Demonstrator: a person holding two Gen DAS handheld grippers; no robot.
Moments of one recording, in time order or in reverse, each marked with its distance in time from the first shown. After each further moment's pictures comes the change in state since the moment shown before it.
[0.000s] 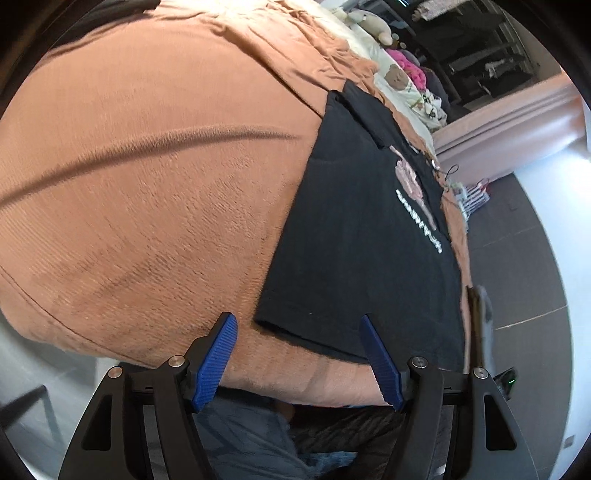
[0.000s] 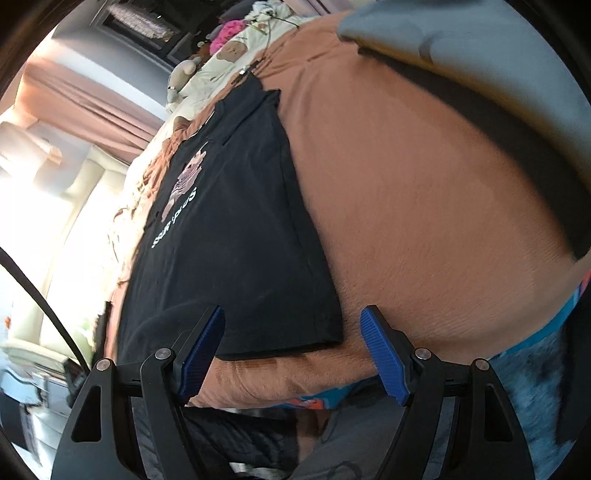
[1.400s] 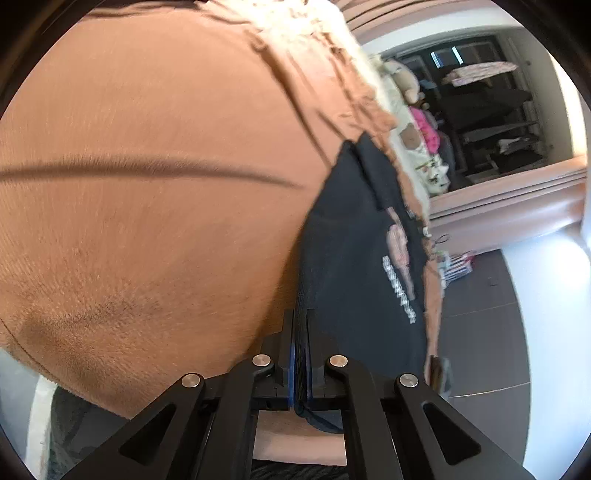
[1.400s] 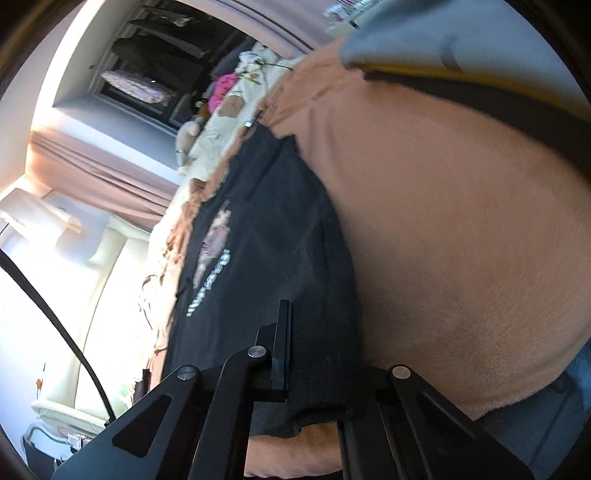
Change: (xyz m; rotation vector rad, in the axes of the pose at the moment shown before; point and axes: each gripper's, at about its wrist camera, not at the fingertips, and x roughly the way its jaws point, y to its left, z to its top) left arm -0.012 0.002 0.015 -0.219 -0.160 -0.107; right arm -0.012 0.056 -0.014 0.116 -0.216 0.103
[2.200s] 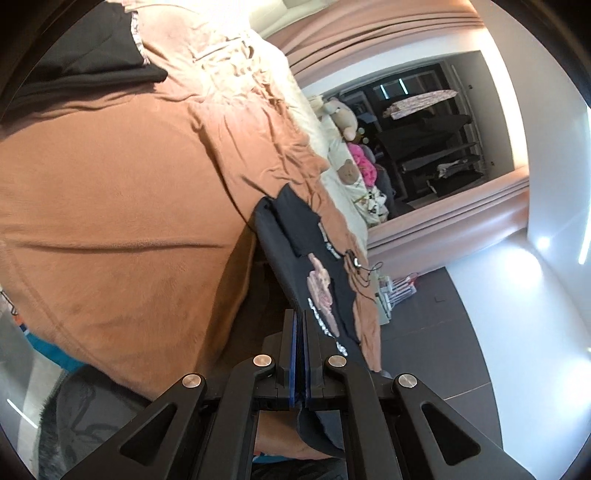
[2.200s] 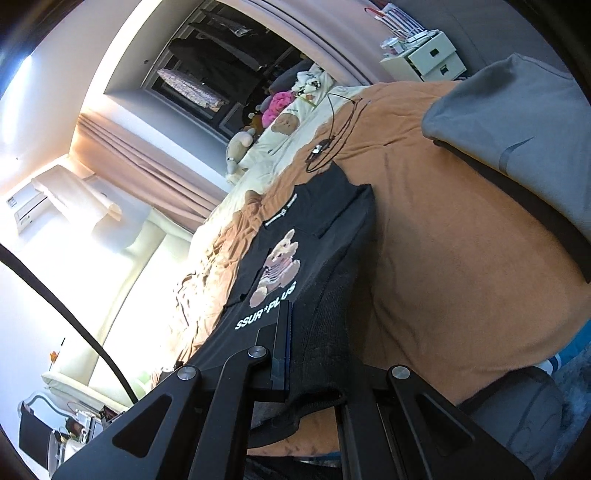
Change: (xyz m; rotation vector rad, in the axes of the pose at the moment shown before) left arm -0.104 -0.050 -0.001 0.054 -0.148 -0.199; right arm -0.081 0.049 -0.016 -0.116 -0.062 0.095
